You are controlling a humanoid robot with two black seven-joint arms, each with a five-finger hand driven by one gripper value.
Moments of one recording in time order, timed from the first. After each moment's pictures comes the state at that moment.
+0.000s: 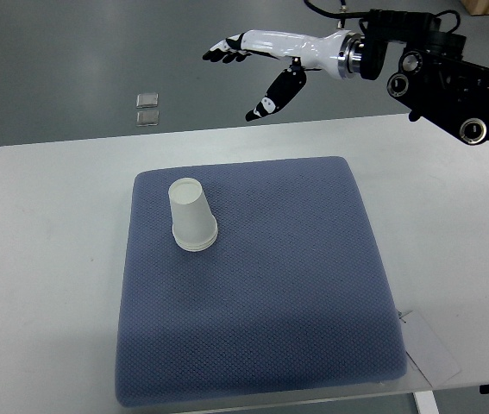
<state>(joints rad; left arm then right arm) 0.01 0.00 -0.05 -0.12 0.05 0.10 -0.04 1.23 -0.33 0.46 0.85 -1.20 0.33 0.29</state>
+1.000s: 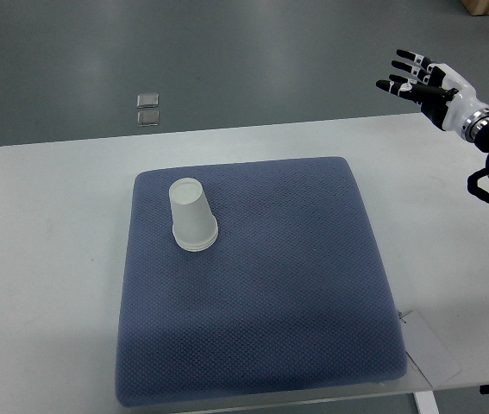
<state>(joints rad) 0.01 0.00 -0.05 -0.12 0.05 0.10 -0.04 0.81 -0.44 0.72 0.73 -0.33 0.11 0.14</state>
